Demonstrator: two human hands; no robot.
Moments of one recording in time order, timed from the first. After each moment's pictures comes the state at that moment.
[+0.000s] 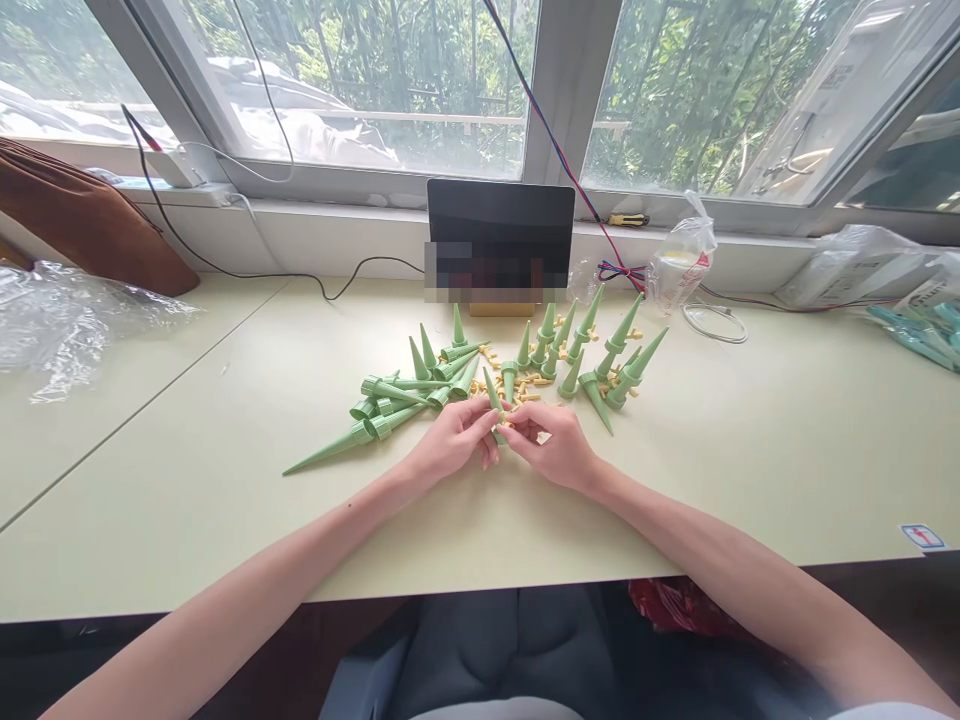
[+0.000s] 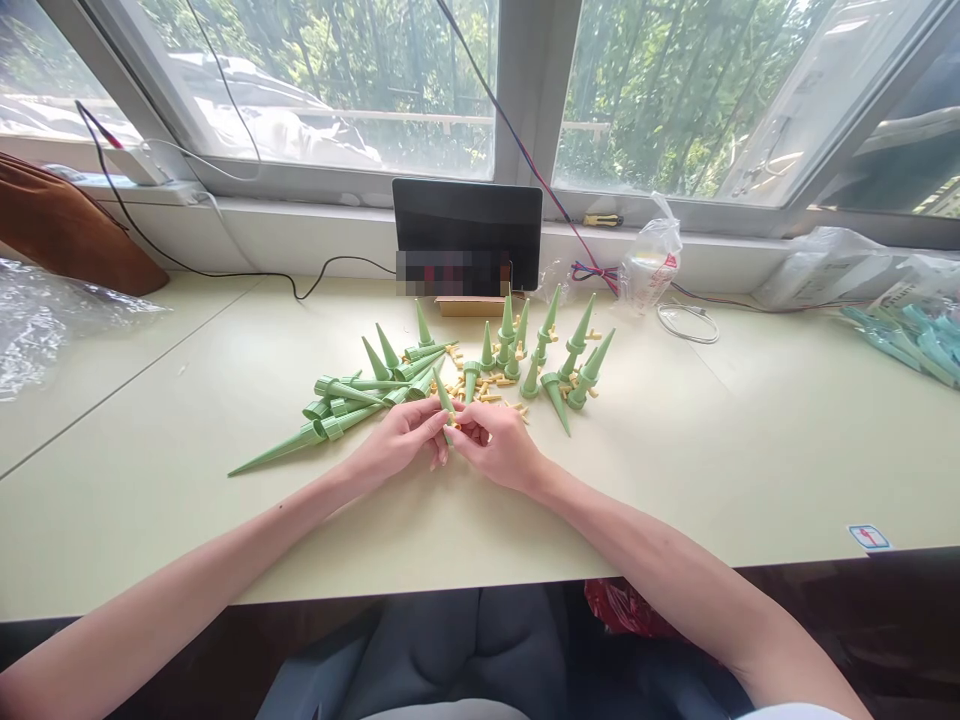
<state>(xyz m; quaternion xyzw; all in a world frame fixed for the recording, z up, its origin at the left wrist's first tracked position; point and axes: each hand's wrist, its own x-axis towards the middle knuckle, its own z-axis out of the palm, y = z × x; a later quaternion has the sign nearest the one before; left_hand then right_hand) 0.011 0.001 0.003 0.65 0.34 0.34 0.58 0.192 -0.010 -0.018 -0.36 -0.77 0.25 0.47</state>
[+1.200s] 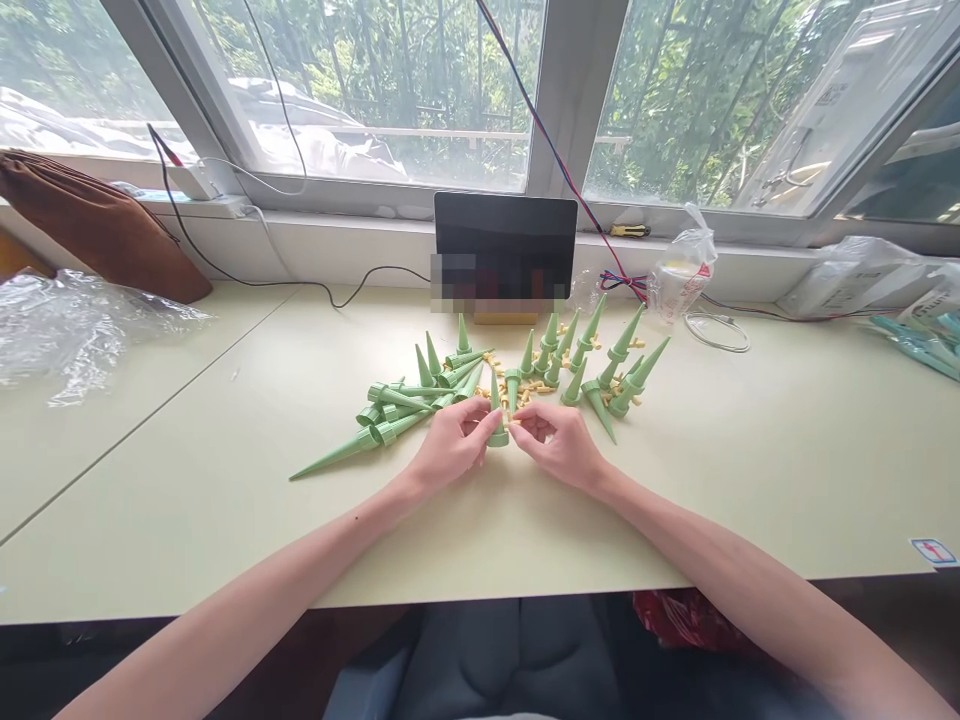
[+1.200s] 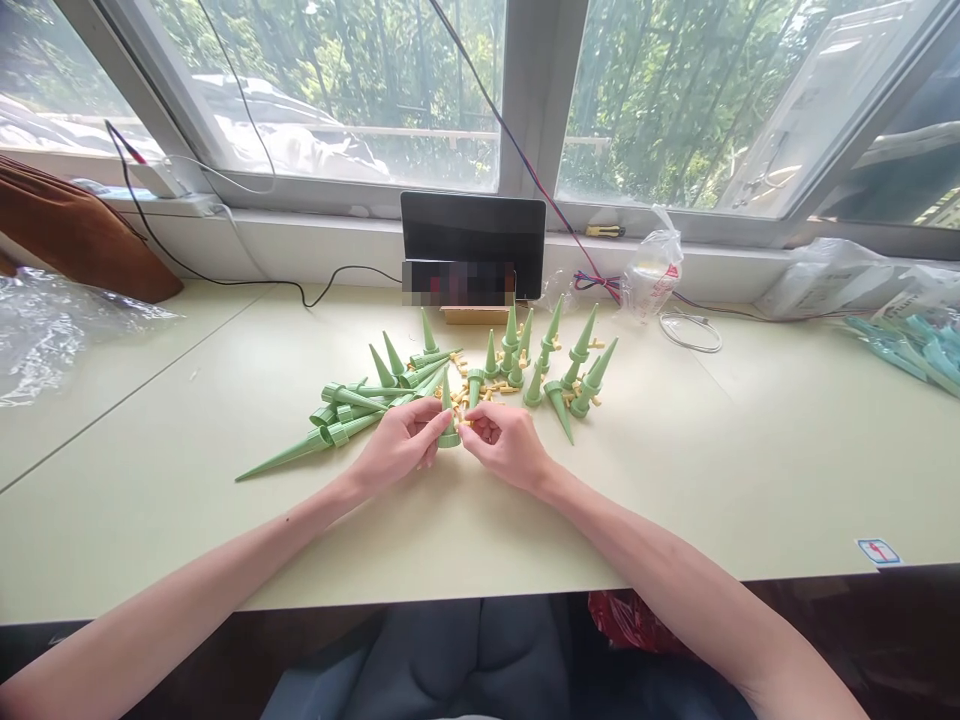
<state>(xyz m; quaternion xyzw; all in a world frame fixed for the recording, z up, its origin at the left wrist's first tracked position) 0.010 -0.003 0.005 0.68 0.43 0.38 0.46 0.196 -0.006 -0.009 -0.40 -0.73 0.31 0.45</state>
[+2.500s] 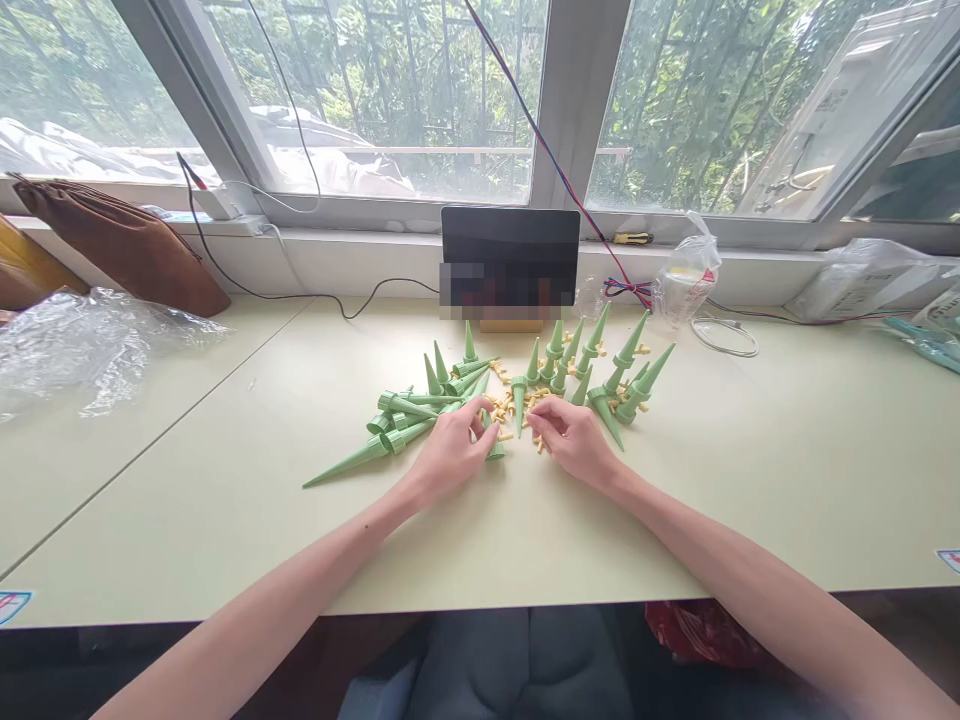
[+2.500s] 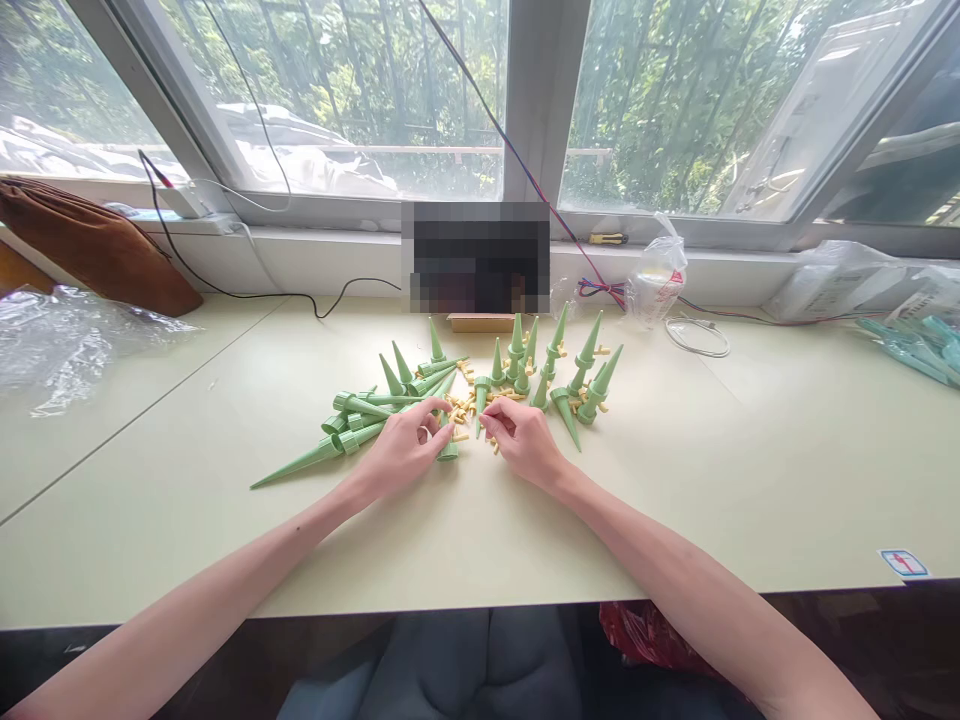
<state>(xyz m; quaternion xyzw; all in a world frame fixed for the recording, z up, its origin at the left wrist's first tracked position) -0.001 0.005 -0.004 0.75 0.53 0.30 0.27 0.208 0.009 -0.020 -0.41 -0.72 0.34 0.45</state>
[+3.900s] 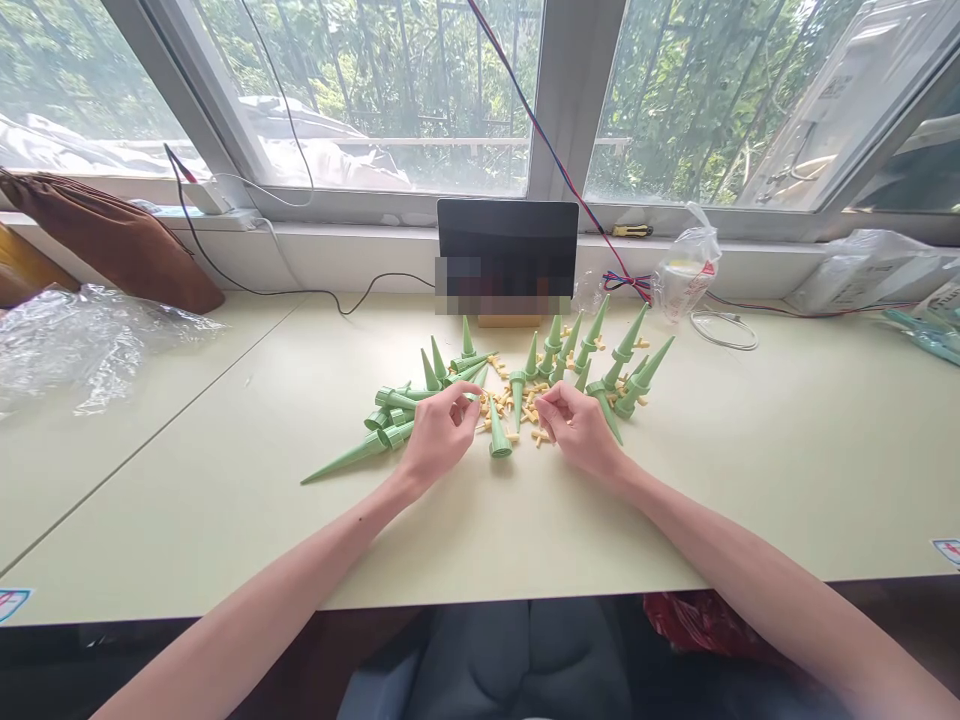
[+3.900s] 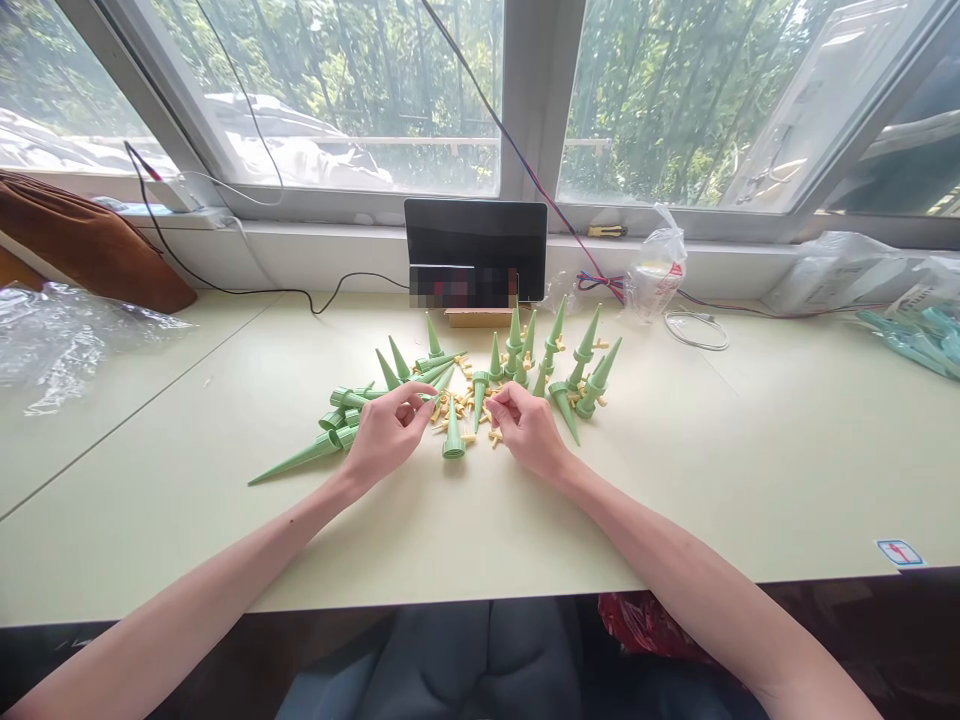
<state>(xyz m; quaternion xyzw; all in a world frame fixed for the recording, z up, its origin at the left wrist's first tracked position) -0.004 0.009 0.005 0.71 0.54 0.40 0.21 0.212 0.007 -0.012 -0.44 -0.69 0.34 0.47</state>
